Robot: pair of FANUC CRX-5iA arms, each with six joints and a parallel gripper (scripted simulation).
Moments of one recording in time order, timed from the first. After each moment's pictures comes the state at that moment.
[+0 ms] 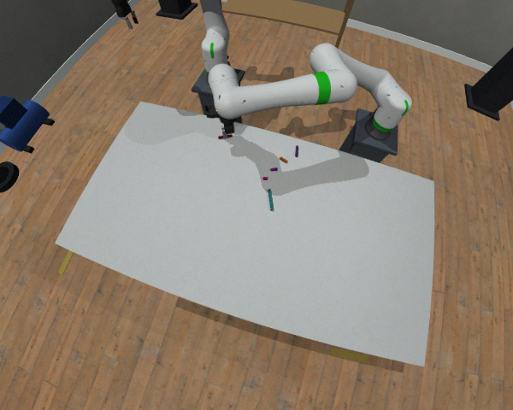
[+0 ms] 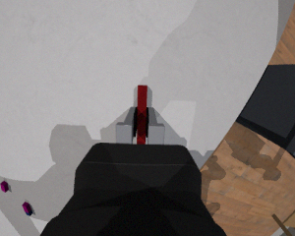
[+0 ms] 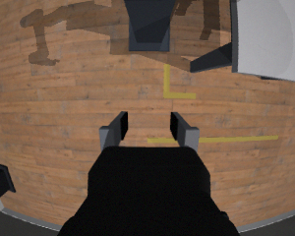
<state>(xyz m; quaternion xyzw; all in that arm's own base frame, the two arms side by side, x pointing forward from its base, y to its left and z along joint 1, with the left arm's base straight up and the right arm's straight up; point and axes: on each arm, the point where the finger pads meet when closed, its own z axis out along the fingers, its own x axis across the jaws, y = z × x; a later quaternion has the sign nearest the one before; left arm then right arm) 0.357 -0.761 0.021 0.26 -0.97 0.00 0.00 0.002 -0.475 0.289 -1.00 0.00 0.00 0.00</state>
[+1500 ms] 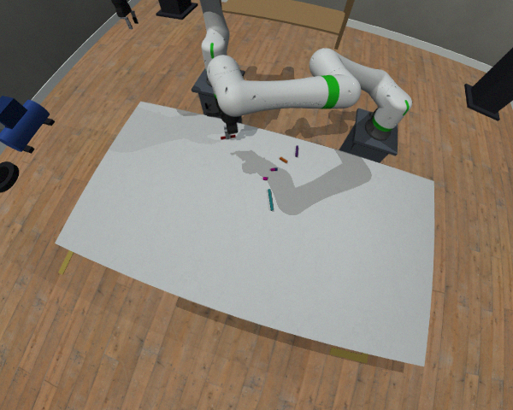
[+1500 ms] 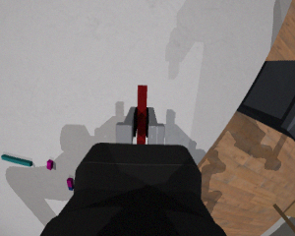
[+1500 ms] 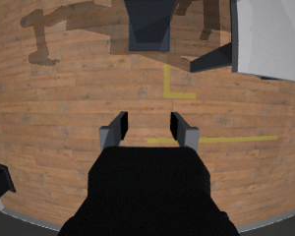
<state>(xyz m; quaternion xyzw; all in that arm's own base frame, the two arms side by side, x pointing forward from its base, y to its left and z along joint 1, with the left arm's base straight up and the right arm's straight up) 0.408 -0.717 0.097 0.25 -0.97 -0.01 0.00 0.002 -0.475 0.289 -1.00 0.00 0.00 0.00</state>
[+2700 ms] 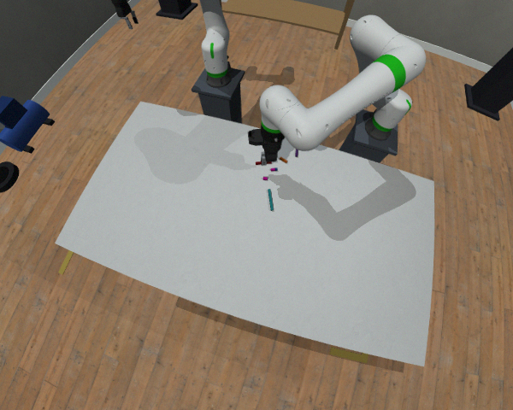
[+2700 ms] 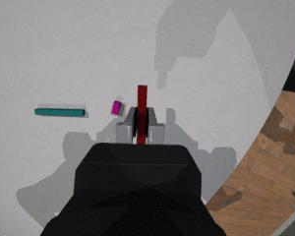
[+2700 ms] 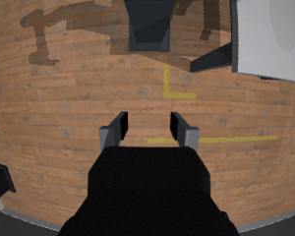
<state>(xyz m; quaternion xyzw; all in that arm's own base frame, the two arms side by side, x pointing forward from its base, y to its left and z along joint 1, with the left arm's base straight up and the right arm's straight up) 0.481 -0.519 0.091 0.23 -0.97 0.00 0.00 0.002 -0.475 0.289 -1.00 0.00 0.00 0.00</state>
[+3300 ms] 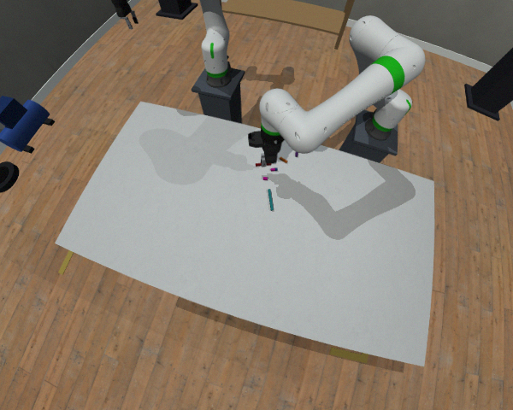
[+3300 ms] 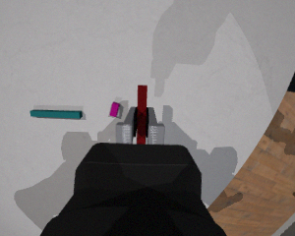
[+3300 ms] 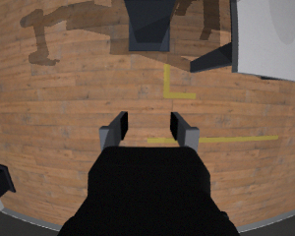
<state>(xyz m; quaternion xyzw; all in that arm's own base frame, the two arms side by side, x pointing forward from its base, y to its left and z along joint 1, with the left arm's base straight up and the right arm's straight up) 0.481 -0.519 0.078 0.23 -0.97 0.00 0.00 0.002 -0.475 0.289 -1.00 0.00 0.00 0.00</state>
